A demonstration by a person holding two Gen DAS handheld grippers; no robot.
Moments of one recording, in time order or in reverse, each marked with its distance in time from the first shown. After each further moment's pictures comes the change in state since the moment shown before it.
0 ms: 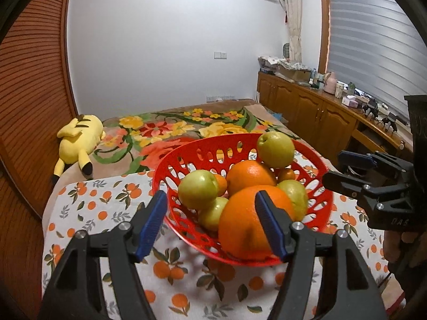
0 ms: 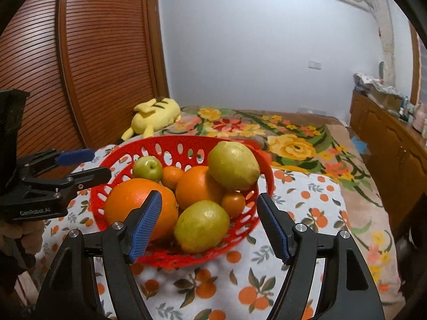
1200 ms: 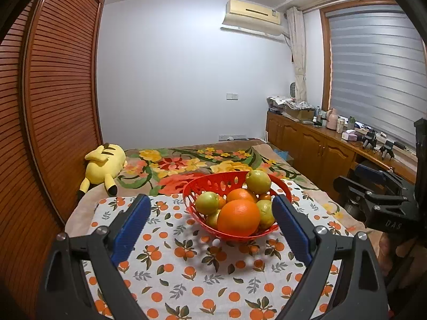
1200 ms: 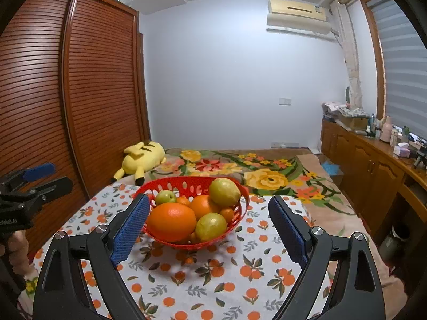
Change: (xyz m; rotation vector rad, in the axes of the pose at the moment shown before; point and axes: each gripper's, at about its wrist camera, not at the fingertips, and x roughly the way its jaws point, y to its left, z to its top) left arm -0.154 -0.011 -0.014 -0.042 -0.211 0.069; right arm -0.126 0.045 -0.007 0.041 -0.224 -0.136
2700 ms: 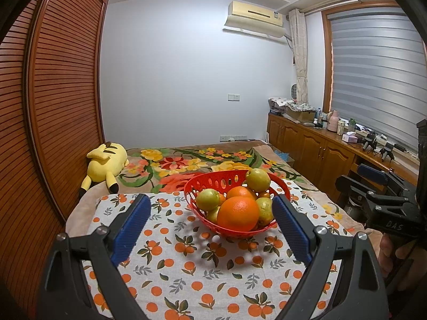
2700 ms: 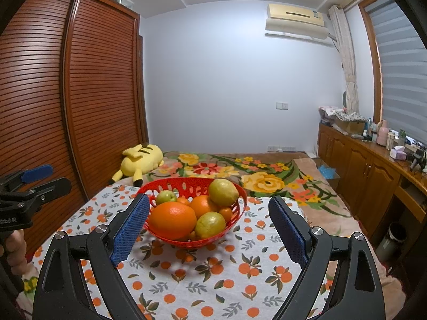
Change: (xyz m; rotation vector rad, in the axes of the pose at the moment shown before) left arm -0.007 0.002 -0.003 -0.005 -0.004 0.001; right arm -0.007 0.003 -0.003 -0.002 -0.012 -0.010
